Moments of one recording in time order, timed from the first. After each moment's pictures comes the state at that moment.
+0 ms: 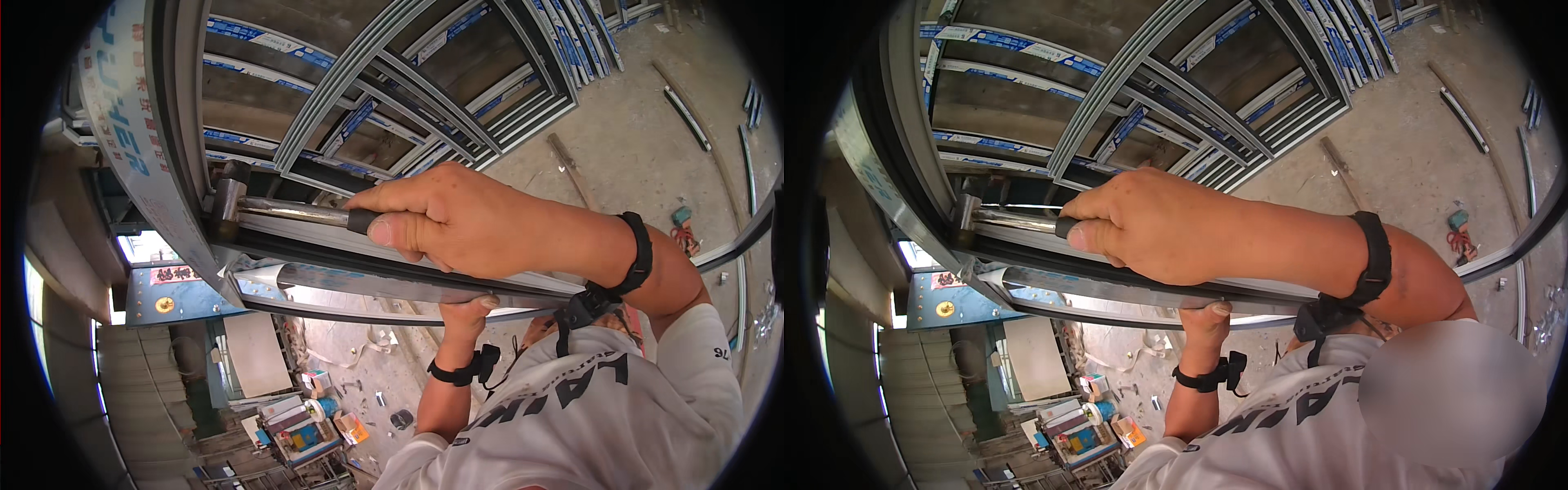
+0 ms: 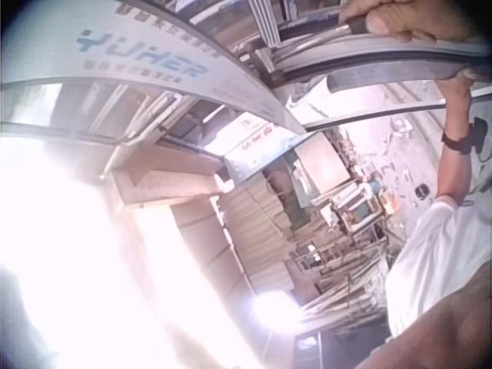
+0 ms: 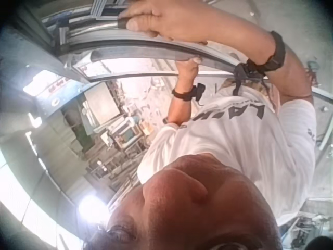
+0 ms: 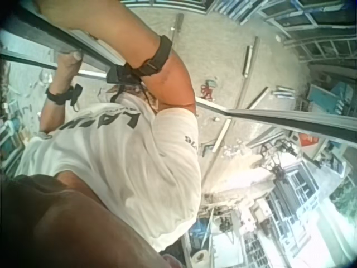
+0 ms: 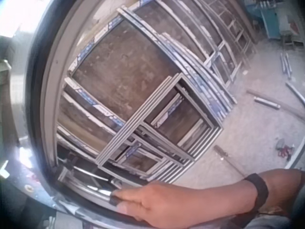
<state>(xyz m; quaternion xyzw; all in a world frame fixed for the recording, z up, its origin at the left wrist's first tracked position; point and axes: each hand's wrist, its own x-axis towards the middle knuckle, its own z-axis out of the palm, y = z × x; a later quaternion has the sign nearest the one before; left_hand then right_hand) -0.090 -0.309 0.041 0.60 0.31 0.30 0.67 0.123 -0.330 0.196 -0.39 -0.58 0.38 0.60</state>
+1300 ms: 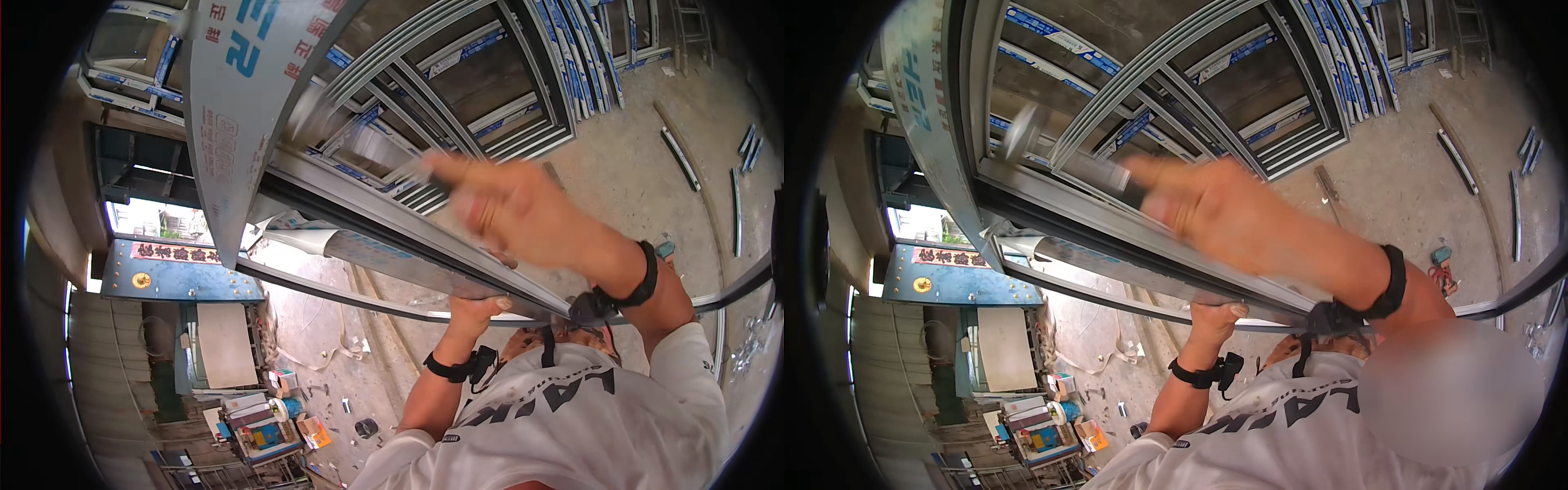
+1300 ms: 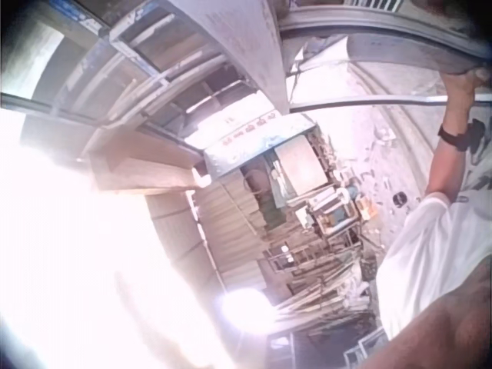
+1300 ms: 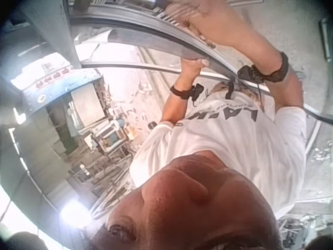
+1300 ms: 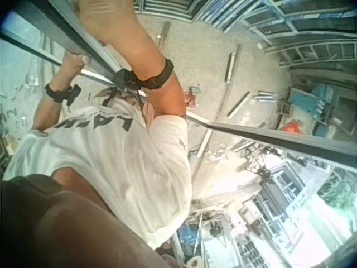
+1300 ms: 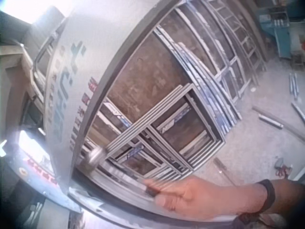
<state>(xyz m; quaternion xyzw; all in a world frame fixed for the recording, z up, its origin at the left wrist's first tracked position) -0.057 -0.320 0.039 0.56 0.21 0.28 0.75 0.115 -0.349 0.159 -0.44 -0.47 0.23 0.73</state>
